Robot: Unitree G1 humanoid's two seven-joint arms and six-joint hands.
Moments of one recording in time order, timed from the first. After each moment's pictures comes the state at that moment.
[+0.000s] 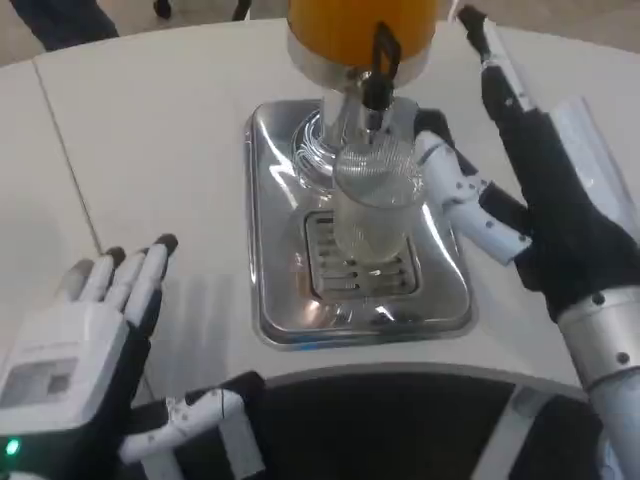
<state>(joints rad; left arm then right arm) 0.19 0.48 -0.03 -0.45 0.88 0.09 0.06 -0.34 0.03 0.11 -0.67 -0.71 0.35 0.27</state>
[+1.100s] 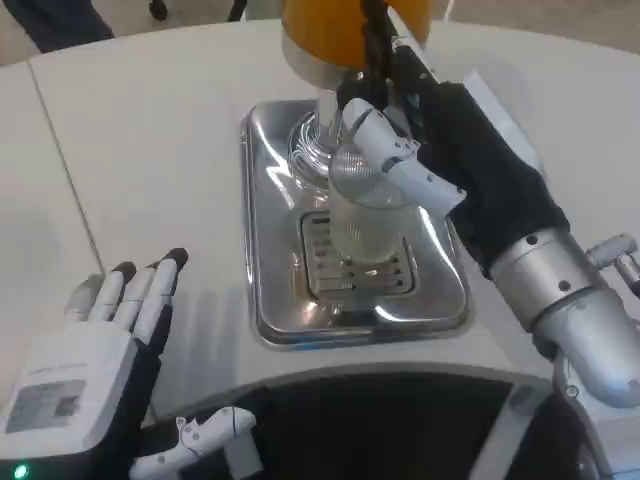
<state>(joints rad) 0.24 0.42 -0.02 -0.48 0.90 0.04 0.08 -0.54 -0.08 0.09 -0.42 -0.27 0.39 0.26</state>
